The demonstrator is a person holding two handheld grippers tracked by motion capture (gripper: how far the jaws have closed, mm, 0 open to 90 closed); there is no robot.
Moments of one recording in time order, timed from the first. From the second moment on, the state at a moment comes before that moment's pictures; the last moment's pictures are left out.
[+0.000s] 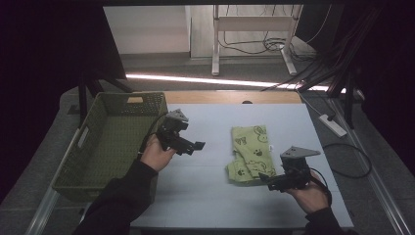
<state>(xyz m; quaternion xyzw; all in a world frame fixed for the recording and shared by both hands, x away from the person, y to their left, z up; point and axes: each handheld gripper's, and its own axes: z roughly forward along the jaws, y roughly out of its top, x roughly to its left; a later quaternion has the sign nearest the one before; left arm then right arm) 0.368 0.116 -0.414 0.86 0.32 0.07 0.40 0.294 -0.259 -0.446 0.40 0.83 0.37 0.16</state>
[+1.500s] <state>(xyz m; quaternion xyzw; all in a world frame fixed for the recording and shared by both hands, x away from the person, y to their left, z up) 0.433 0.035 -0.450 0.87 0.32 0.04 0.38 0.320 -0.260 -0.456 0.42 0.83 0.34 0.15</state>
